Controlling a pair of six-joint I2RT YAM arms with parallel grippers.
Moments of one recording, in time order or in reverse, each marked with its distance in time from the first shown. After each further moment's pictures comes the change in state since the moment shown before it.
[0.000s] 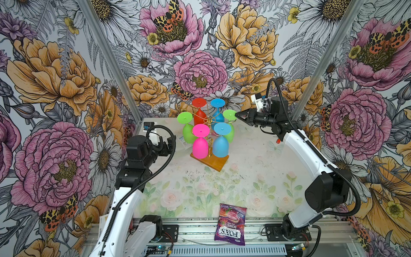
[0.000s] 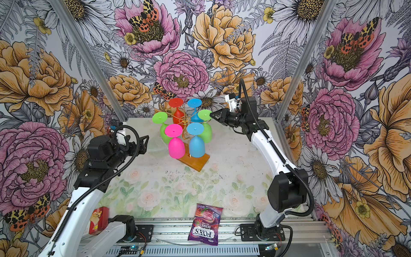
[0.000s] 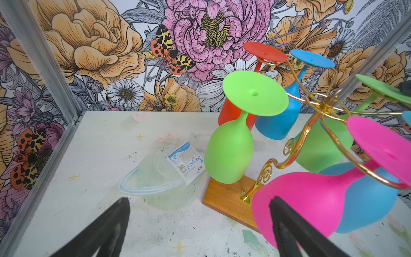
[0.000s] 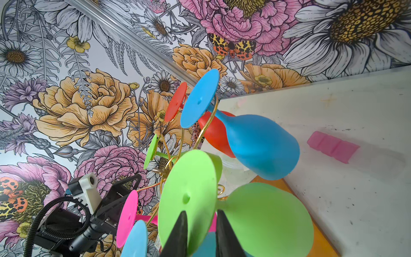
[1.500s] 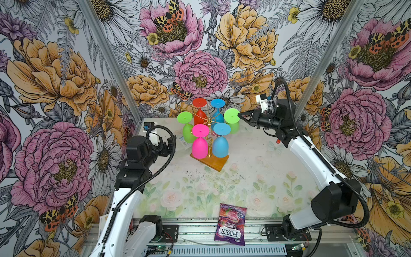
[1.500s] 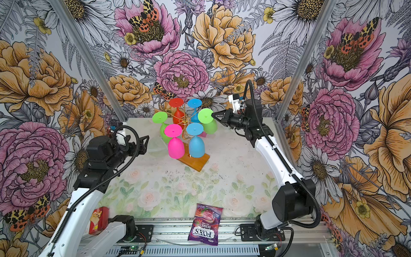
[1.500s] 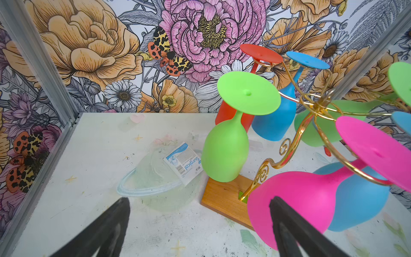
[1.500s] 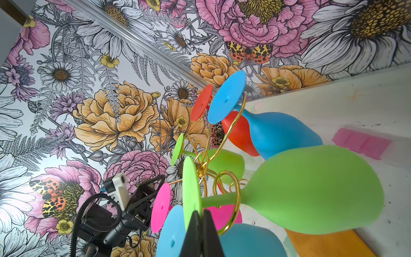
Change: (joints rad) left arm -0.002 -0.008 0.000 0.001 0.014 0.000; right arm 0.000 -0.119 -0.118 0.124 -0.024 0.149
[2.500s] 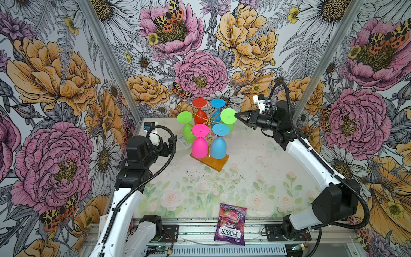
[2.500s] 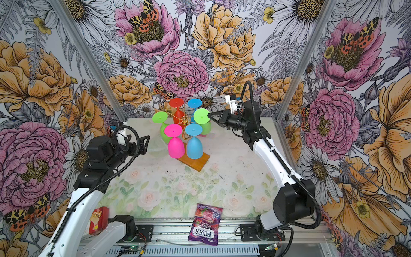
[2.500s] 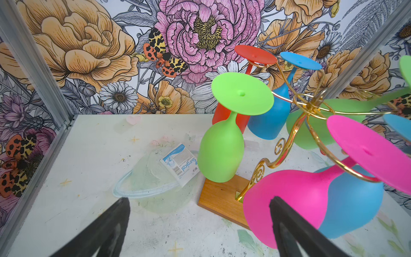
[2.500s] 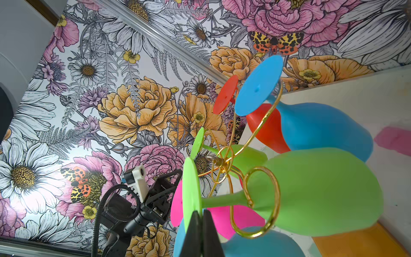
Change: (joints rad) left arm -0.005 0.000 0.000 0.006 0.012 0.000; right arm 0.026 -0.004 -0.050 0.172 -0.049 0.115
